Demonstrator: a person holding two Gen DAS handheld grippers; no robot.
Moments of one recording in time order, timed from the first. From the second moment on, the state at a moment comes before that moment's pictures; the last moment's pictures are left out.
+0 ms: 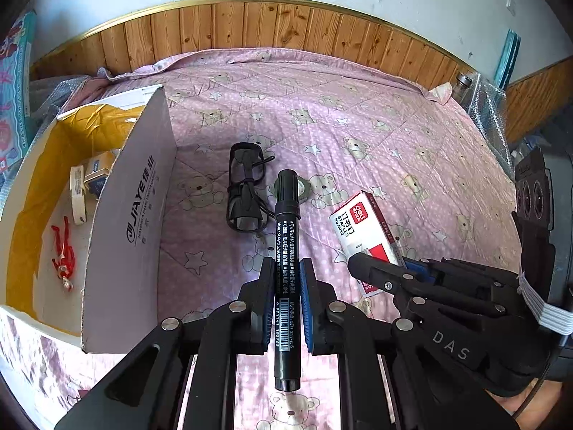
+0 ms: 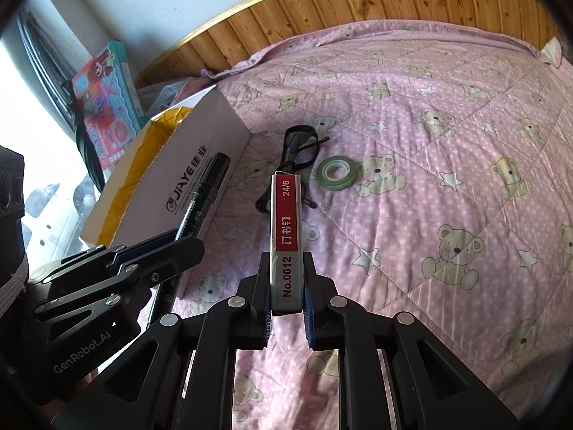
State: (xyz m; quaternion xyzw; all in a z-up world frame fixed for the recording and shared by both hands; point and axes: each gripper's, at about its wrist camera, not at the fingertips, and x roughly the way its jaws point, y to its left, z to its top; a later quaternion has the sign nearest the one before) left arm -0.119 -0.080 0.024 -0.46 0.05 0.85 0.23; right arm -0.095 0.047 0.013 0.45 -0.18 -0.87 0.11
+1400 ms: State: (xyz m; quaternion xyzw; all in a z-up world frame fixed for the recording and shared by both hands) left arm -0.146 -0.227 0.086 -0.40 -0.06 0.90 0.14; right arm -0.129 -0.081 0.075 0.42 -0.09 -0.88 0.22
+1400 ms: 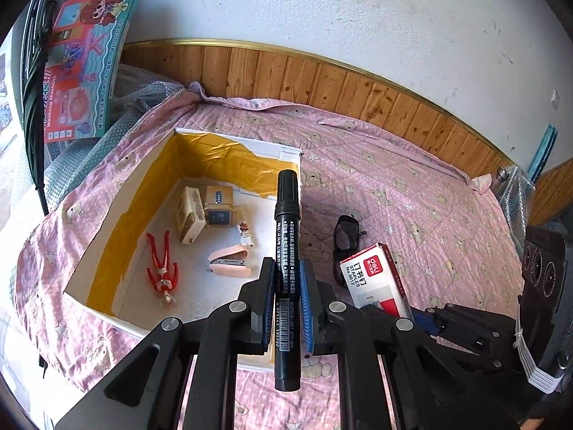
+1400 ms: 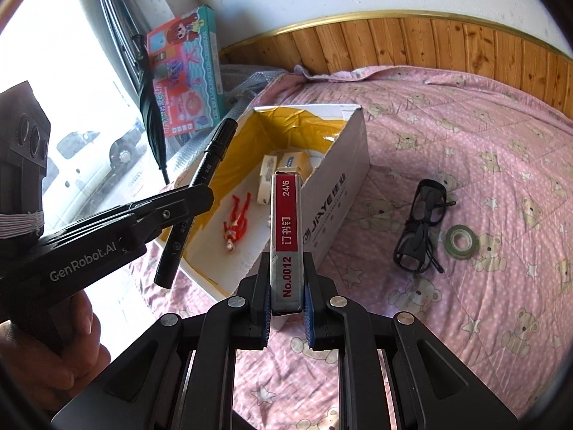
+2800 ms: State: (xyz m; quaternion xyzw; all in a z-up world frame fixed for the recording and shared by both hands) left arm -0.203 -0.306 0.039 -0.47 -0.21 0.86 0.08; right arm -0.254 -0.177 0.074 0.47 -0.03 -0.84 0.28
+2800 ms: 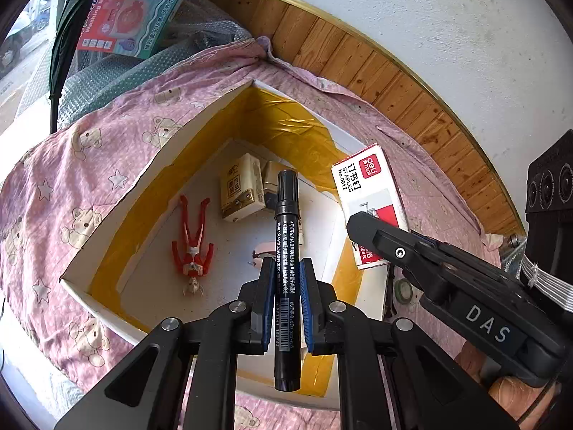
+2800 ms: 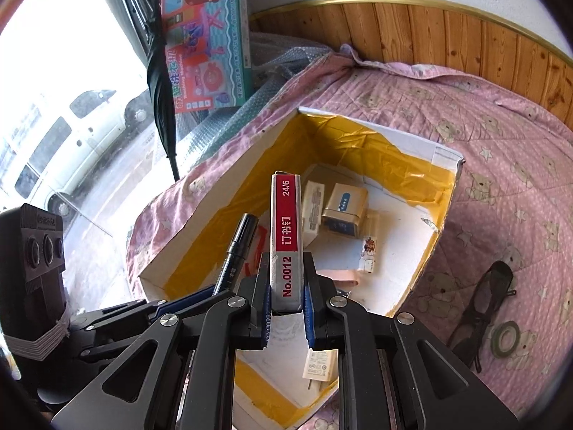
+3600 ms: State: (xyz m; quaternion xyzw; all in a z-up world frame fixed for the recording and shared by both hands) left arm -0.217 -0.320 0.013 -0.49 -0.24 0.84 0.03; right arm -0.300 -0.220 0.041 0.54 0.02 -0.79 0.29
